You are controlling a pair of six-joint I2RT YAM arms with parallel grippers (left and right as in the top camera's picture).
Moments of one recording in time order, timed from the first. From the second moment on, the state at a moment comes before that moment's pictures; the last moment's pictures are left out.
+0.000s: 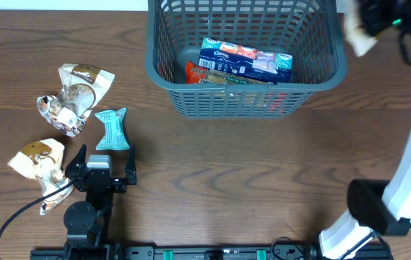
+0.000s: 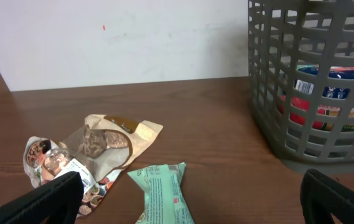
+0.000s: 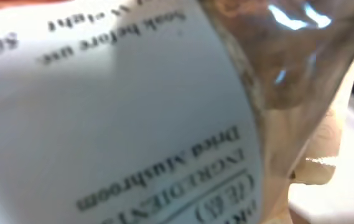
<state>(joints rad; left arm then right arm) -0.05 0.01 0.03 -0.12 -0.02 0.06 0.00 1.85 2.66 -1.37 -0.26 -0.60</state>
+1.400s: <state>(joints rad) -0.05 0.01 0.03 -0.12 -0.02 0.04 0.31 2.44 2.65 -1.49 -0.31 -0.87</state>
